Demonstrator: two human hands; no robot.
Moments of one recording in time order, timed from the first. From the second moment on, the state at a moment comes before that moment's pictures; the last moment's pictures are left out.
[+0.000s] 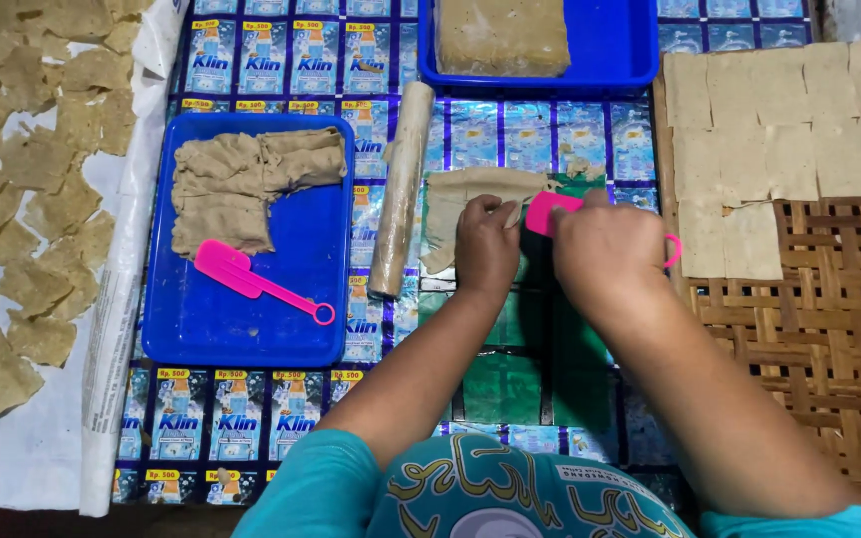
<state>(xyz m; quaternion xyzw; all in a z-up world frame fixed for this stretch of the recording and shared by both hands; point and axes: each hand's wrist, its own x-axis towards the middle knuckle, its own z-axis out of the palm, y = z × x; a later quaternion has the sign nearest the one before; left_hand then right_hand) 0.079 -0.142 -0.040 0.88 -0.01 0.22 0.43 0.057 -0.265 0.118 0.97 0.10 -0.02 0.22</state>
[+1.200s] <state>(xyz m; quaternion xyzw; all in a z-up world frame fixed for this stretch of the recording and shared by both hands) -0.003 -0.189 -0.007 0.12 0.25 -0.33 0.91 -0.037 -0.324 0.090 0.57 -0.31 0.01 -0.76</state>
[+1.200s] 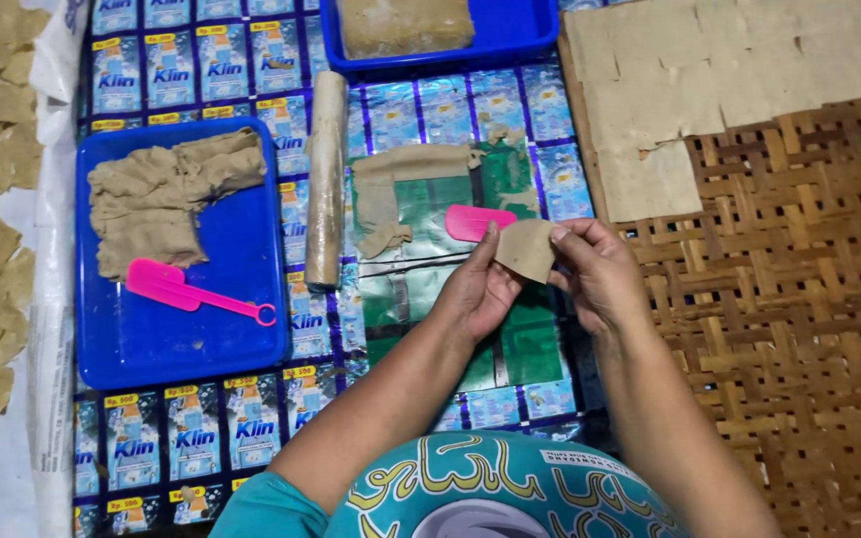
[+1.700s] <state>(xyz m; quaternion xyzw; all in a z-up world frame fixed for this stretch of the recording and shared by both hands) -0.076 -0.184 0.041 0.76 -0.24 -0.13 0.58 0.011 -0.540 0.079 0.53 -0.31 0.11 -0.78</state>
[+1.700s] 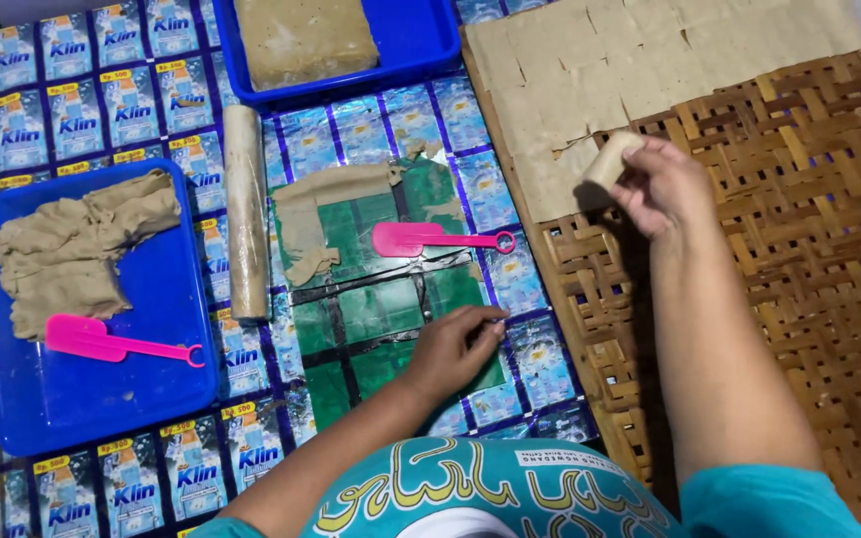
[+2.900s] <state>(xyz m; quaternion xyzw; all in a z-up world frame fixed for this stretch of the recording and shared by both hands) -0.077 -0.169 0.031 0.81 -0.31 0.03 0.49 0.017 -0.592 -0.037 0.63 -0.47 0.30 -0.54</state>
